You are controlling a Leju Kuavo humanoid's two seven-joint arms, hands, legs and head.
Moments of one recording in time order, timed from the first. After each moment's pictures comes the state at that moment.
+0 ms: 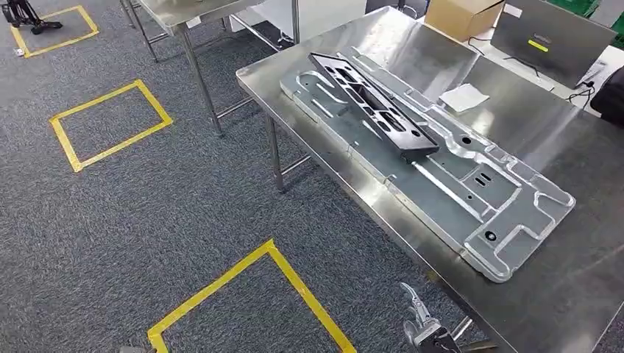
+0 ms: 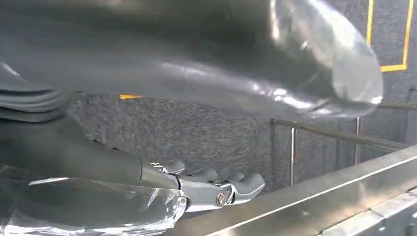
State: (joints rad) left arm 0.03 -0.32 1.10 -0.88 -1.07 -0.30 -0.51; right arm 0.49 -0.38 0.49 -2.11 0.19 -0.43 0.14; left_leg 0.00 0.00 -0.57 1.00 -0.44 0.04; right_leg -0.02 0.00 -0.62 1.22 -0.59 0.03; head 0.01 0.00
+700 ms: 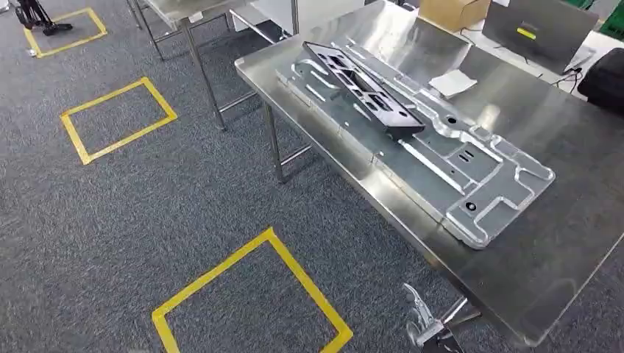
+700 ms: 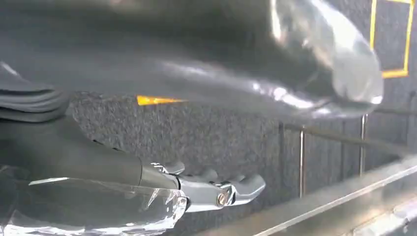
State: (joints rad) left arm 0.03 -0.30 1.10 -0.83 -1.08 -0.26 -0.53; right arm 0.50 -0.39 0.49 -2.11 0.18 -0.43 0.15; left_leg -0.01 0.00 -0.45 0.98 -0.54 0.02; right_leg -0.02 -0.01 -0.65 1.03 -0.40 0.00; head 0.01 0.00
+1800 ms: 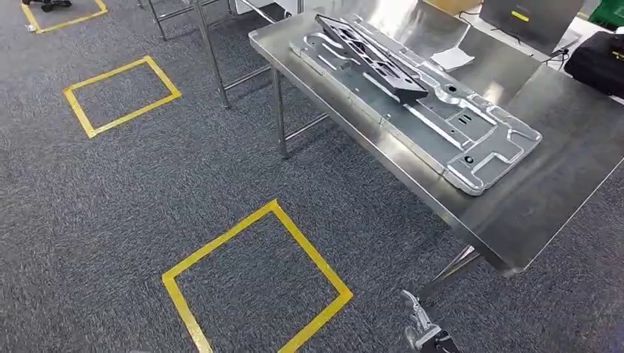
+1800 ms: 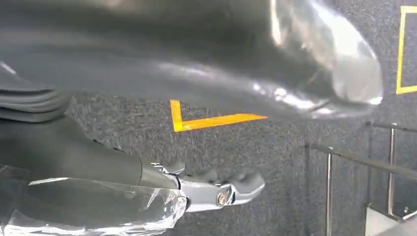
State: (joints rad) left arm 0.05 -0.31 1.11 -0.85 -1.09 -0.29 -0.51; right arm 0.51 -0.39 0.50 -2.11 0.17 -0.43 0.17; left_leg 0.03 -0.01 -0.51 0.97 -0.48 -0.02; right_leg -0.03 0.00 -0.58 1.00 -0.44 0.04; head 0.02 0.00
